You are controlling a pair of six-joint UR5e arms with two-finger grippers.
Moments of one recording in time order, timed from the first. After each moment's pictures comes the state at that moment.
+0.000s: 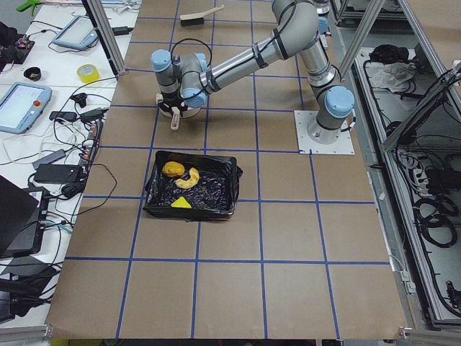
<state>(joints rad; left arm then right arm) -1.42 -2.12 -1.49 -1.11 1.54 1.61 1.57 -1.53 1.55 -1.62 -1.59 -0.03</state>
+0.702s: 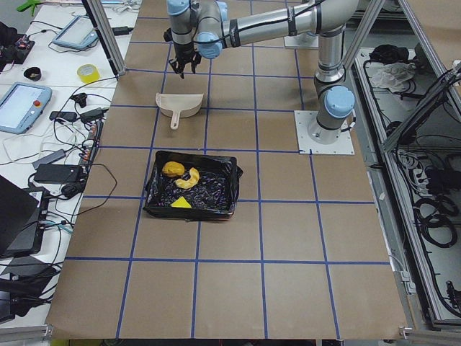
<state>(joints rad) -1.55 -1.84 -1.49 -1.36 1.51 0.84 1.57 -1.53 1.55 -1.62 -1.59 -0.02</state>
